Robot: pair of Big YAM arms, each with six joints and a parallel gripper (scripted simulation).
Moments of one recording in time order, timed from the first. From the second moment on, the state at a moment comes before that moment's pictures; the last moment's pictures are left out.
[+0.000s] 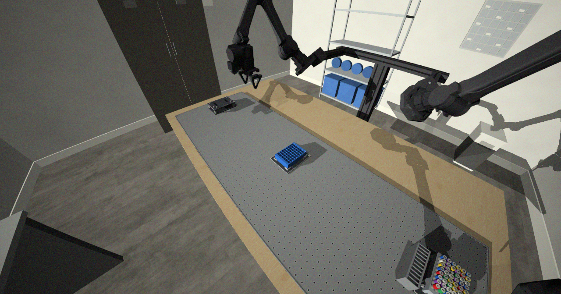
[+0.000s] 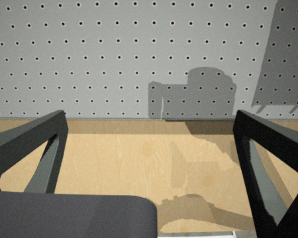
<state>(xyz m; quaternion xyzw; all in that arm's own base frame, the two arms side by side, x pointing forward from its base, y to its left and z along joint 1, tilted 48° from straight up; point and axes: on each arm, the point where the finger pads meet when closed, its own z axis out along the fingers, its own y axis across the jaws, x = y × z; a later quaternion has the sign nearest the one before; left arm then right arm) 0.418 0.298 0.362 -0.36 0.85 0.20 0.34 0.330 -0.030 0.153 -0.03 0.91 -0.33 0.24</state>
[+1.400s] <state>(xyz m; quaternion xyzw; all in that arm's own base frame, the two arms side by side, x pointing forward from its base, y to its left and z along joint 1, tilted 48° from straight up) 0.420 0.300 0.359 -0.36 0.85 0.20 0.34 0.330 -0.030 0.153 -0.03 0.91 -0.33 0.24</state>
